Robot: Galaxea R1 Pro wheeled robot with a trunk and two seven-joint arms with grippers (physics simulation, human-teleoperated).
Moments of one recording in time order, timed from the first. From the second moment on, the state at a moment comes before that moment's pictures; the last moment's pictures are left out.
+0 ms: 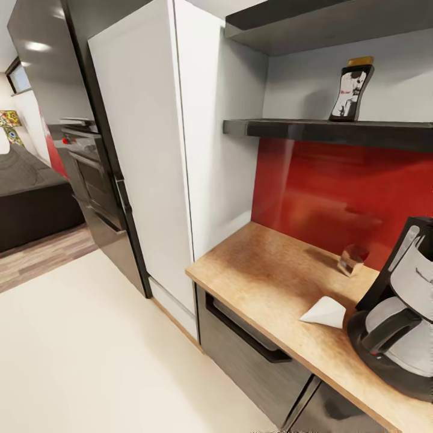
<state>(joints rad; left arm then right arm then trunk) -0.01 -0.02 0.00 -0.04 0.03 -0.12 0.00 0.00 0.07 0.00 -0.16 0.00 -0.03 0.00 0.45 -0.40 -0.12</state>
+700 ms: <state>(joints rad) -0.01 0.02 0.00 -0.04 0.03 -0.13 0.00 0.00 0.07 0.00 -0.17 0.00 -0.03 0.00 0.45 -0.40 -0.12</state>
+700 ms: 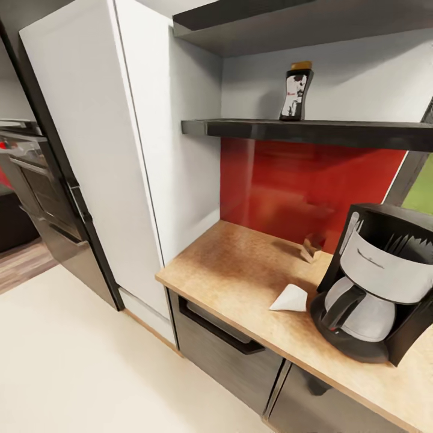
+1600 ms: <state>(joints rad) 0.00 0.03 0.00 -0.04 0.02 -0.13 0.00 0.00 0.11 0.22 -0.79 0.01 -0.03 0.01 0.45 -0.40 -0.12</state>
